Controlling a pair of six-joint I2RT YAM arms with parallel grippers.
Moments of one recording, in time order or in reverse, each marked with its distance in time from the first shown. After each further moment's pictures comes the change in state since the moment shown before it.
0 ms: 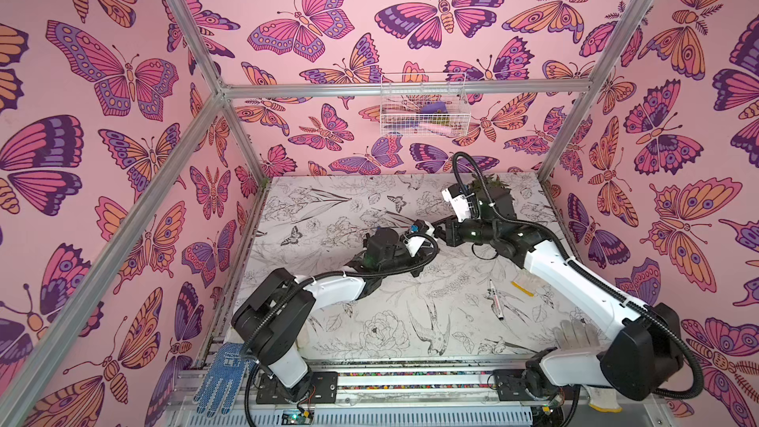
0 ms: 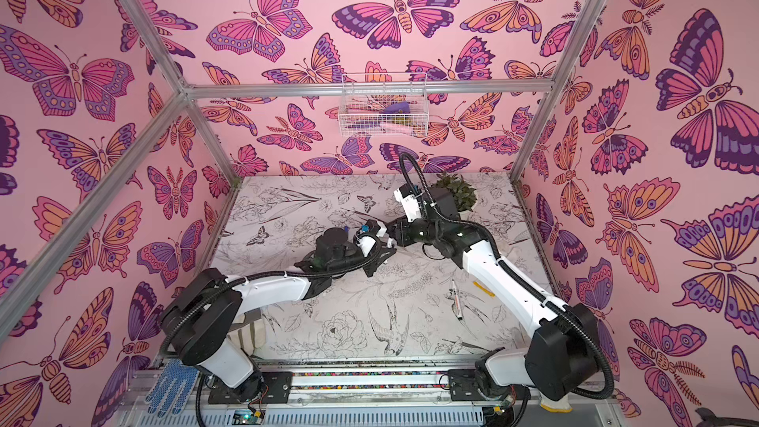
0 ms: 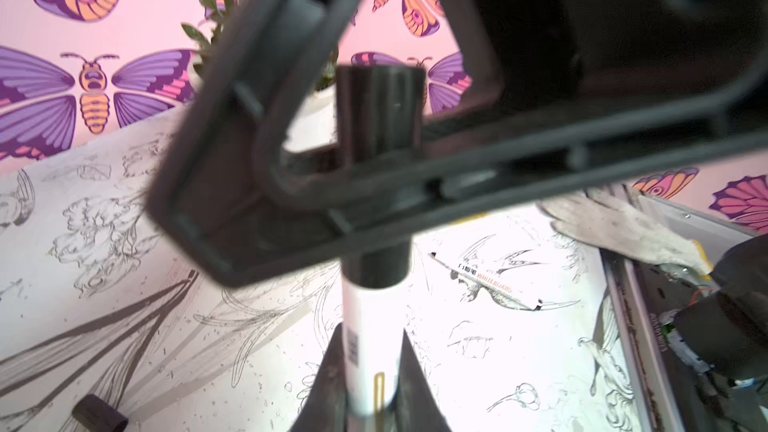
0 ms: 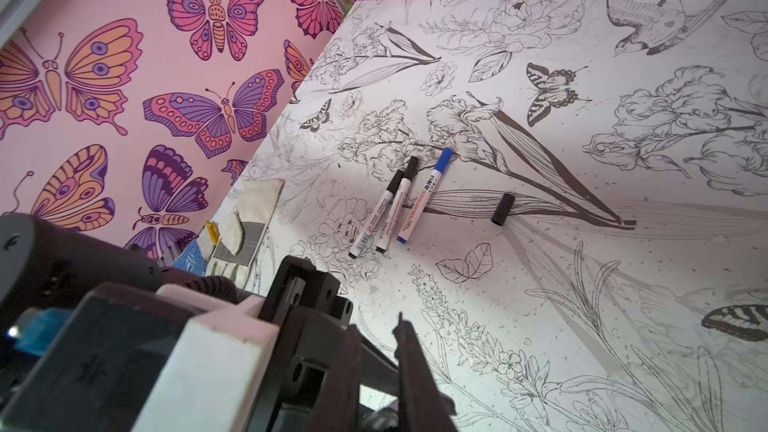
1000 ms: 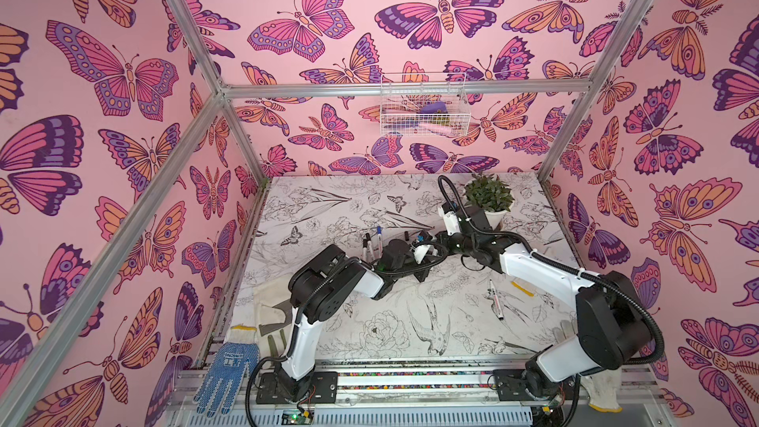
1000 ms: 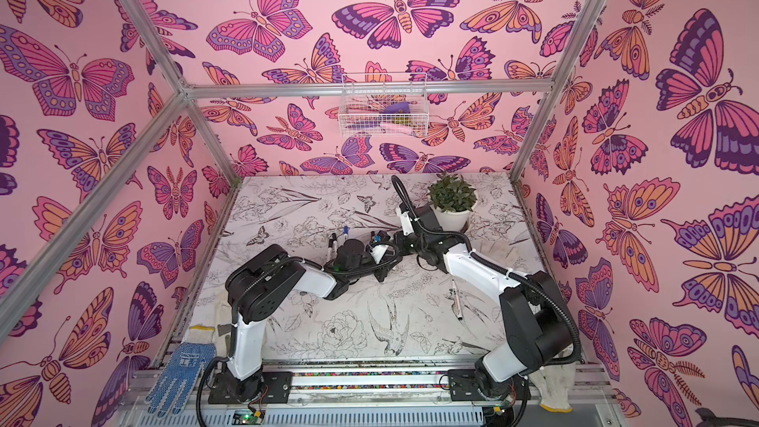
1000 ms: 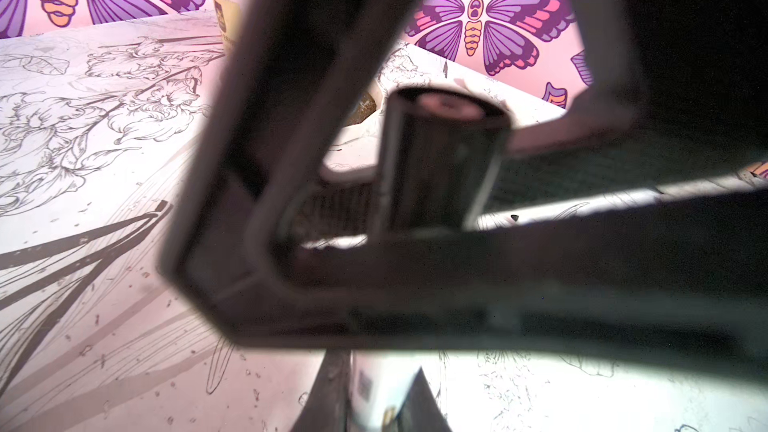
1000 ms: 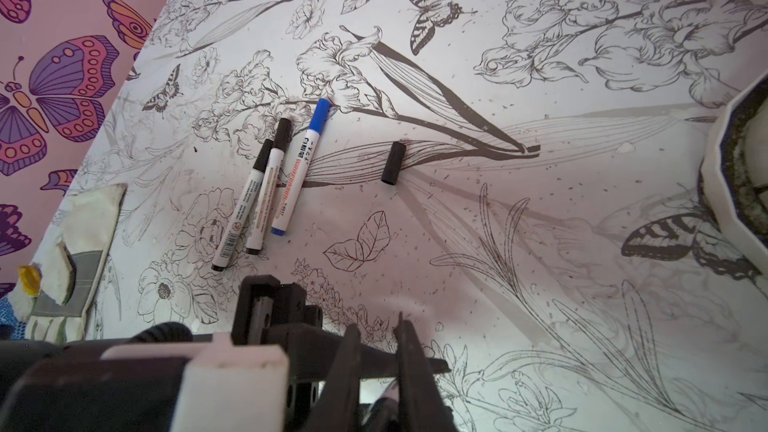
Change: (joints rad) left arm 0.008 0.405 0.058 0.303 -0.035 -0.035; right arm 0.035 0.169 -0.131 0.139 0.264 0.026
